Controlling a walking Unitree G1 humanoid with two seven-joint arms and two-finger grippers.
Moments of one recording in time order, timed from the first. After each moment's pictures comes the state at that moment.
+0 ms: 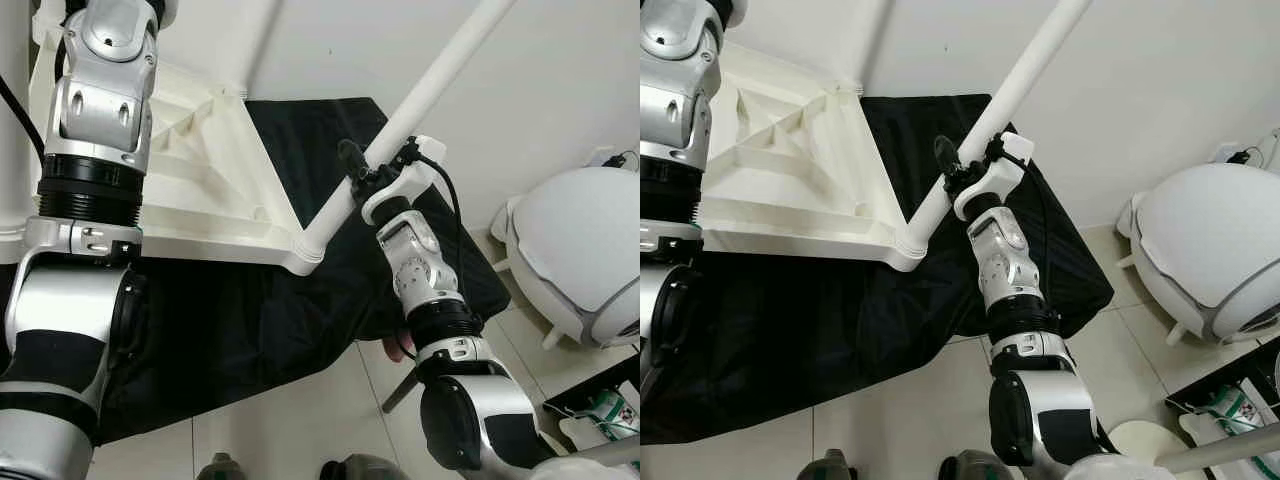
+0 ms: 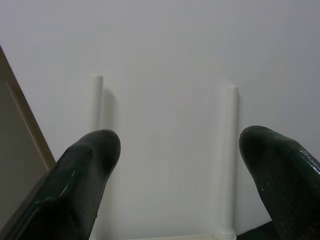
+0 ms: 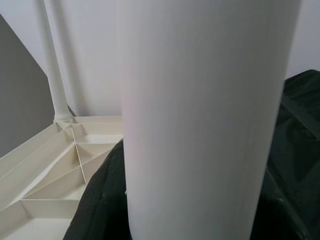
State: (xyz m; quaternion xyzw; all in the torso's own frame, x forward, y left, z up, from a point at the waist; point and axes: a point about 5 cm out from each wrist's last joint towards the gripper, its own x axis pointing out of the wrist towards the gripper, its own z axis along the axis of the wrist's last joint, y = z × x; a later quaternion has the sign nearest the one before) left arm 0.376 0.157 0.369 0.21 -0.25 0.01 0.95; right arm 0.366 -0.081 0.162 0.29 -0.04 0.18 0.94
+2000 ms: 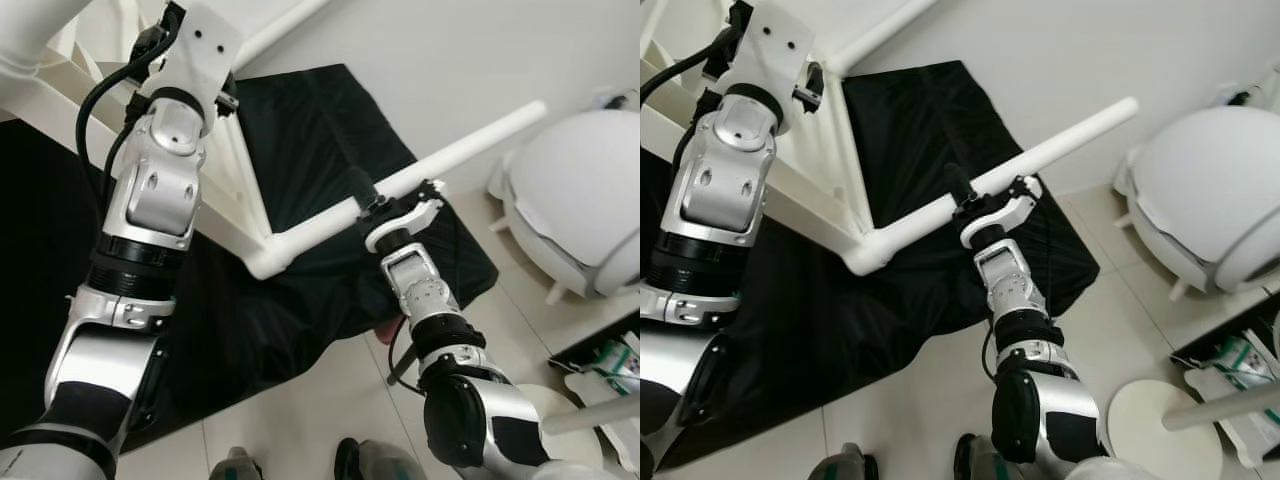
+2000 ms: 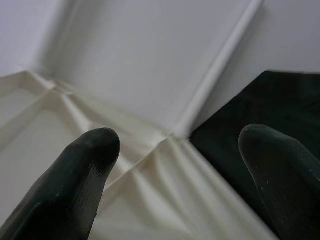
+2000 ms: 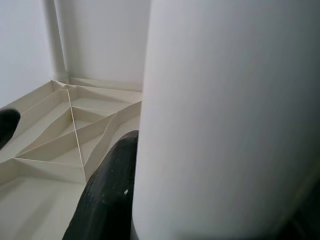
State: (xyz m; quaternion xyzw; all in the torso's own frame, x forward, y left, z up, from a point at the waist) left arm 0.363 0.128 0.295 0.28 -0.09 0.01 0.96; right arm 0.354 -0.087 0.110 0.49 0.04 0.21 0.84
